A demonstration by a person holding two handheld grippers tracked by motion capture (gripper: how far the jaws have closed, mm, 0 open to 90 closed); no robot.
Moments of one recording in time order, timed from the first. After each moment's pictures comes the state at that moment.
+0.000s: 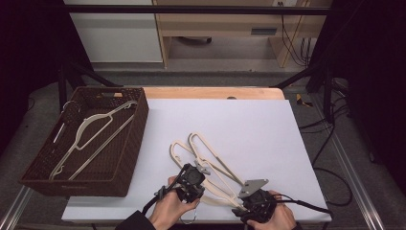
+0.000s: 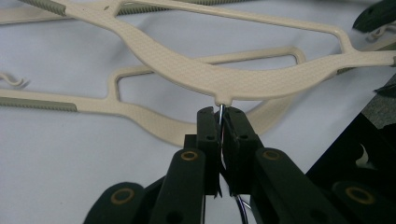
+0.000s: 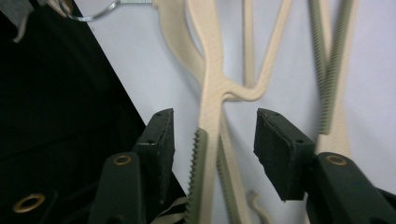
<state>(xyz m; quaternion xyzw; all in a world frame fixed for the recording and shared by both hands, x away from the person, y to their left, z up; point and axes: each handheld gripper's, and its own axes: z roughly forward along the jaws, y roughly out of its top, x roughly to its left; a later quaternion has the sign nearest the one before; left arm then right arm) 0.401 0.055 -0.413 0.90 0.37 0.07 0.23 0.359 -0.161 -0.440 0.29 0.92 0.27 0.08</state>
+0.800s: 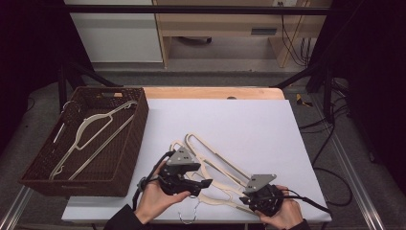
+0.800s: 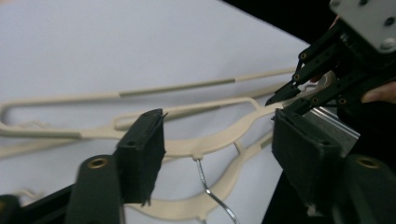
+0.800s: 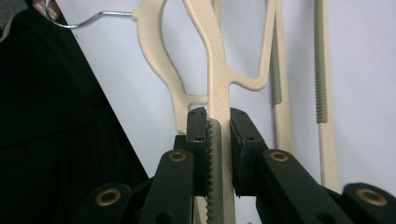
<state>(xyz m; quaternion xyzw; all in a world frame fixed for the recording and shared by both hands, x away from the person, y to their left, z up) 0.404 0.102 -0.360 0.85 0.27 0.06 0.46 0.368 -0.178 -0.421 0.27 0.92 0.28 0.11</state>
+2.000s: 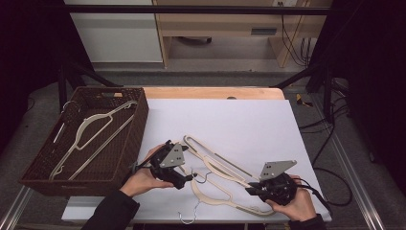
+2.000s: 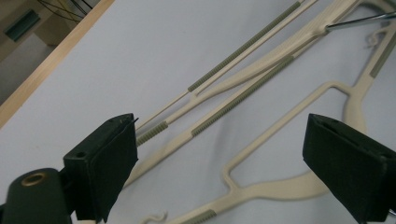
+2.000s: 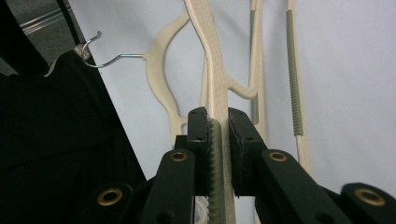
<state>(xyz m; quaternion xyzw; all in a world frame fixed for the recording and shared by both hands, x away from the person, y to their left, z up) 0.455 0.122 -0.403 0.89 0.08 0.18 0.40 0.385 -0.208 -0.394 0.26 0.90 0.35 0.08</state>
